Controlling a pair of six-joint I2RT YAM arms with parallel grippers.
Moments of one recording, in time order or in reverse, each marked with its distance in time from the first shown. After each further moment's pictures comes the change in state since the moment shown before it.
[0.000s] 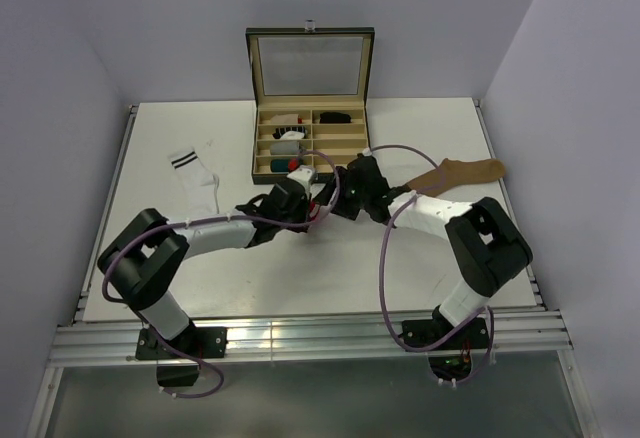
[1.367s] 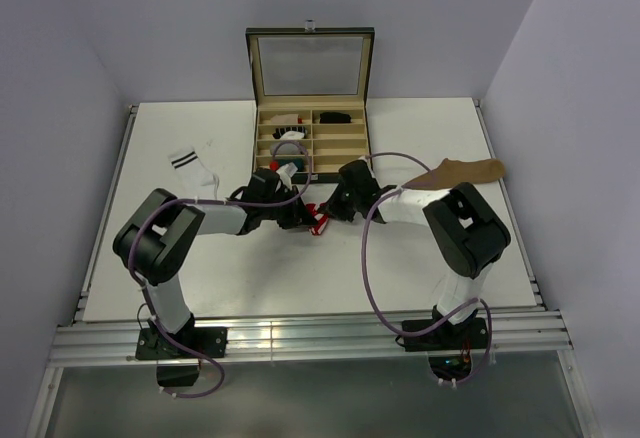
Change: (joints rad) left arm 0.258 0.143 -0.055 0.224 0.649 -0.399; right arm 0.002 0.140 0.038 -0.001 0.020 0.054
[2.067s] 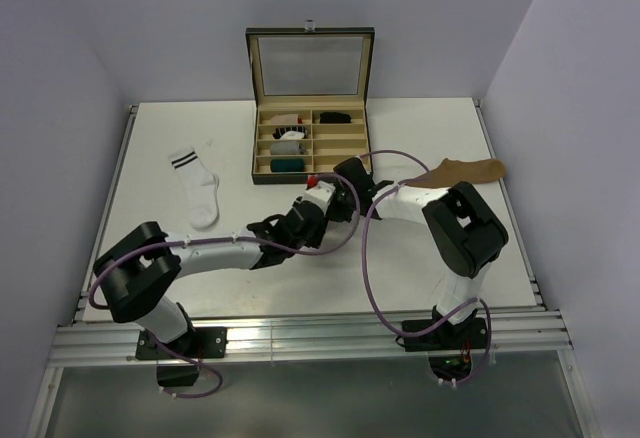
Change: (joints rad) left arm -0.411 -0.237 0.006 -0.211 -0.815 0.412; right arm 0.016 0.010 0.069 -0.127 -0.002 -0.023
